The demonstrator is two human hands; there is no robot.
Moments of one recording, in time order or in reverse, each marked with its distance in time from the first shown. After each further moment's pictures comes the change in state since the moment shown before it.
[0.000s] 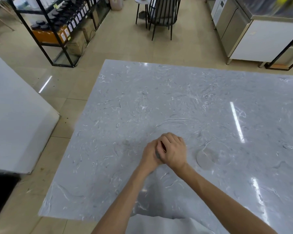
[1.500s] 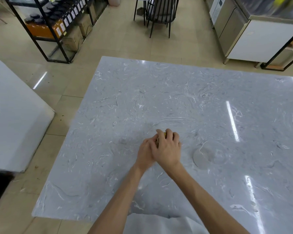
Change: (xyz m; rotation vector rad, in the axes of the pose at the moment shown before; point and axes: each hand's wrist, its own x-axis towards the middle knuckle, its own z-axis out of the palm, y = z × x) left_hand 0.003 -0.006 -0.003 -0.018 0.036 0.085; right_hand 0.012 -0.034 -0.006 -0.211 -0.235 0.456
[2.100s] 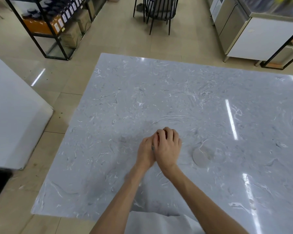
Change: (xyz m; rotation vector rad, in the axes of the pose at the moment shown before) left_hand -0.001 -0.010 0.012 0.174 0.047 -0.070; right_hand -0.005 0.001 0.016 0.063 0.263 -0.050
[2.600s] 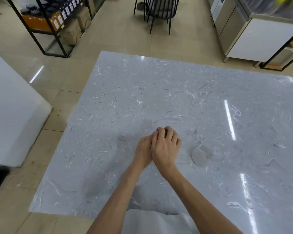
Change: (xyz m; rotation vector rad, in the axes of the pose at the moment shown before) left_hand 0.001 -0.002 -0.009 -0.112 -0.045 0.024; right_hand -0.002 -0.012 -0.006 -0.059 -0.032 0.091
